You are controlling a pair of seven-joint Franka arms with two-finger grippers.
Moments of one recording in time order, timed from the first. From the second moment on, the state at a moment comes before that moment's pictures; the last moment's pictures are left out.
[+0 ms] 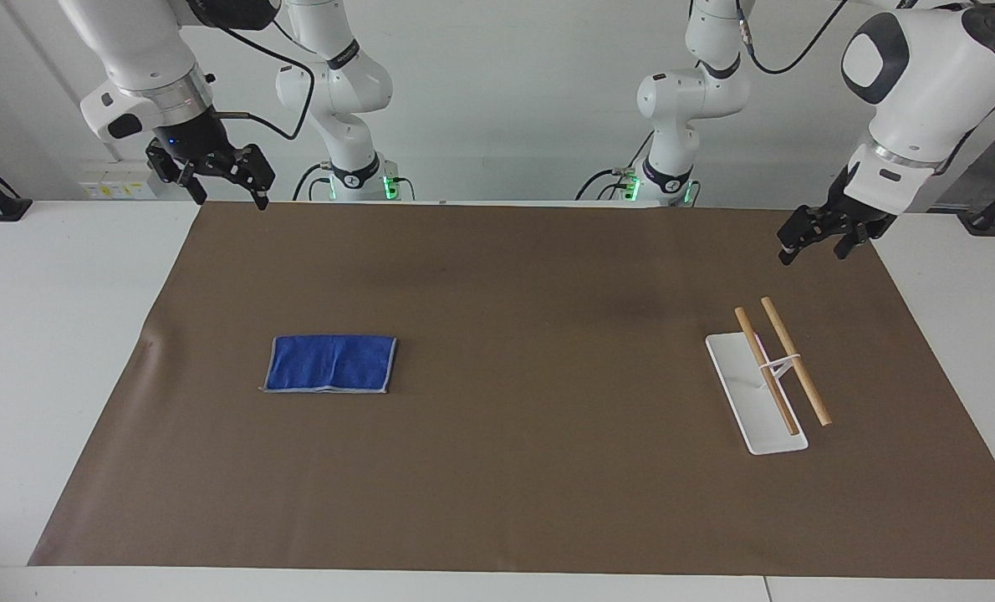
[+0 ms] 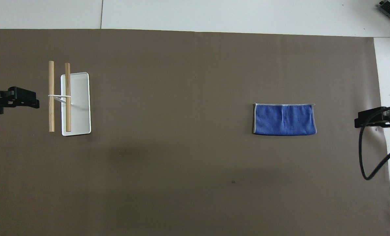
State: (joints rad) left arm 0.06 -0.02 -0.07 -1.70 -0.04 1.69 -0.11; right arm 0.05 -0.09 -0.09 -1.64 -0.01 1.51 0.07
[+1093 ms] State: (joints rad) left arm 0.06 -0.03 -0.07 -1.70 -0.04 1.69 -0.11; right arm 0.06 -0.07 -0.09 -2.08 -0.01 2.11 -0.03
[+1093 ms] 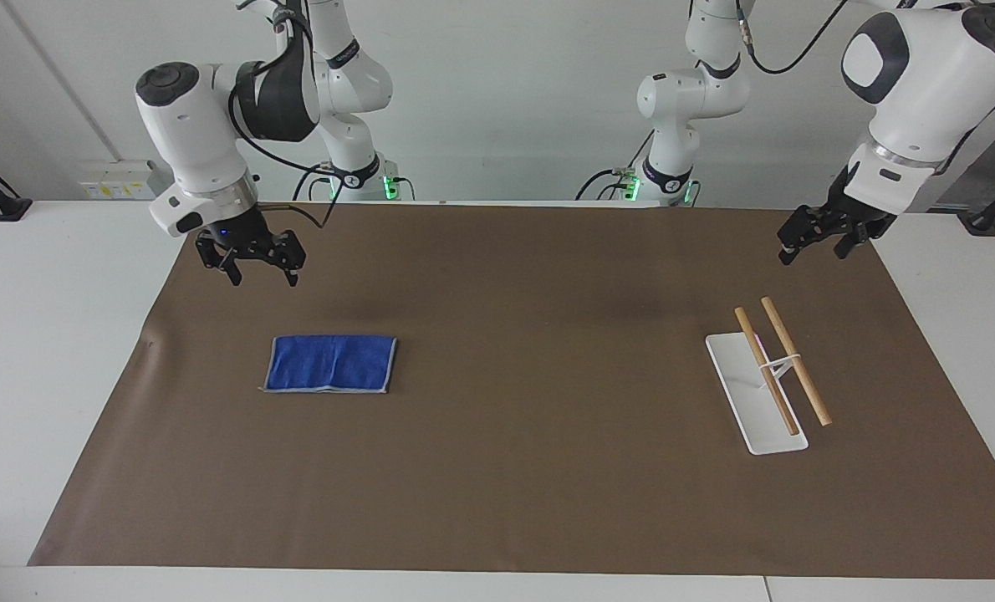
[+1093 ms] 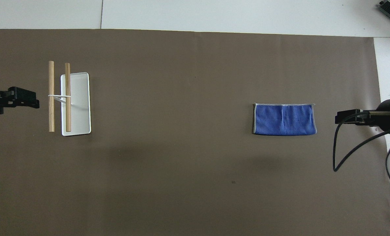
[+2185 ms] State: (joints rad) left arm 0.06 -0.03 -0.07 -1.70 -0.04 1.69 -0.11; right arm 0.08 0.21 -0.09 -2.23 0.03 2.56 -0.05
